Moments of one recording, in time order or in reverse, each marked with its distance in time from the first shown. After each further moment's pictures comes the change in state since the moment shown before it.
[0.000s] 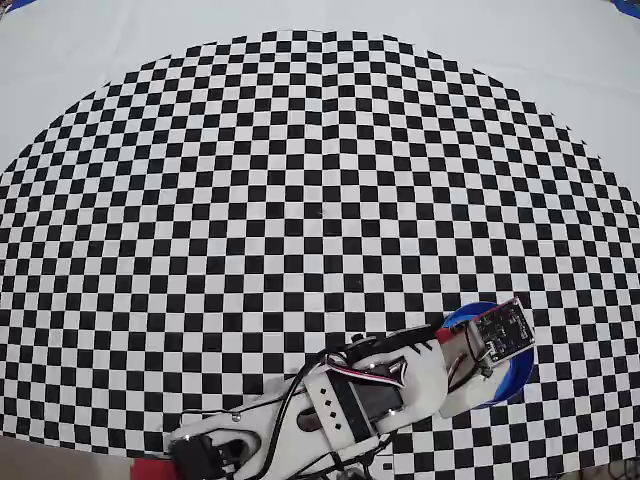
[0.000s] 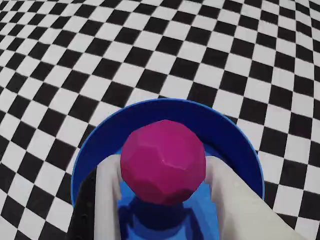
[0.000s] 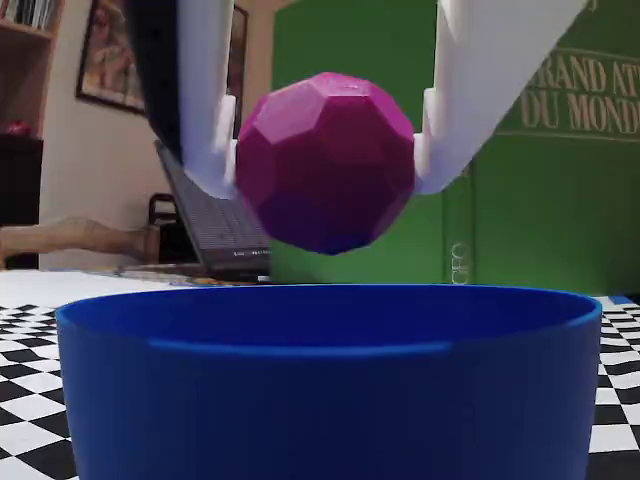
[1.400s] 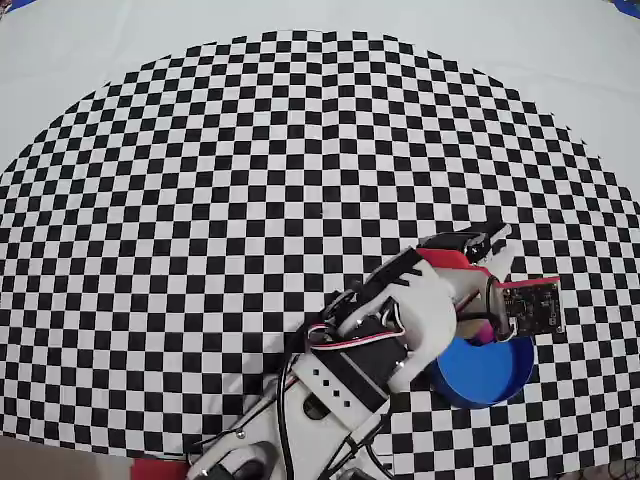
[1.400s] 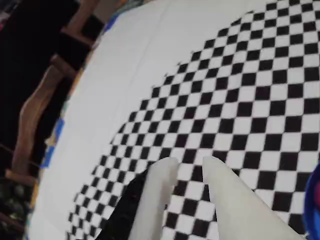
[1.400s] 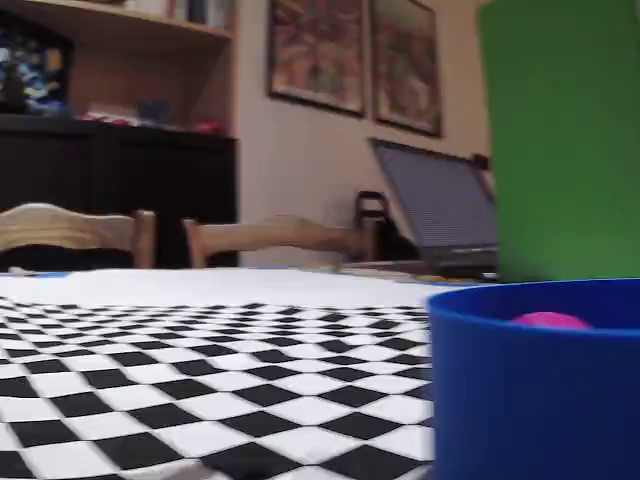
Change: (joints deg) arm -23.4 -13.7 -24.7 -4.6 46.1
